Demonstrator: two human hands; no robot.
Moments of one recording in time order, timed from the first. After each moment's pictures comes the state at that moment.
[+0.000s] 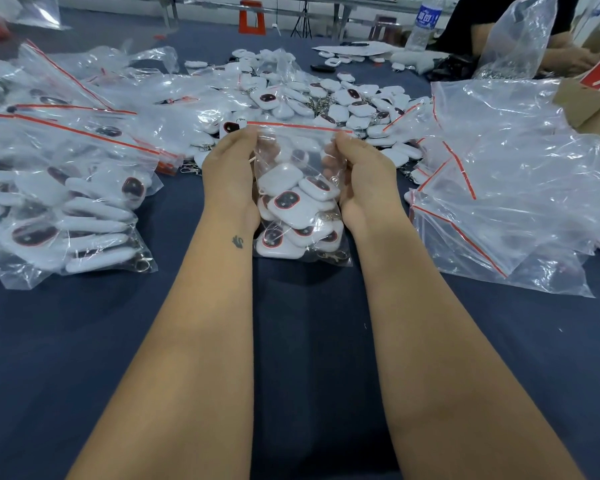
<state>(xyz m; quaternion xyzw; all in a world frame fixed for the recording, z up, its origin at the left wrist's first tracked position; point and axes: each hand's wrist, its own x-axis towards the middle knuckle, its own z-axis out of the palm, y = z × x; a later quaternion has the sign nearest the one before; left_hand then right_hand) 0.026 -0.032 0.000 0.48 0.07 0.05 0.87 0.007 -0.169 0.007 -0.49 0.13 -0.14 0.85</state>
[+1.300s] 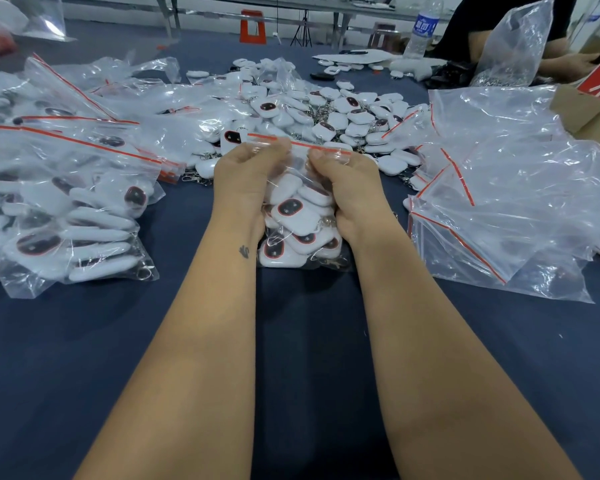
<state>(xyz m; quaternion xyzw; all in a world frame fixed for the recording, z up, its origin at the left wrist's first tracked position) 0.017 -0.039 0.003 0.52 0.02 0.03 0.85 0.017 -0.164 -0.006 -0.62 0.06 -0.11 0.77</state>
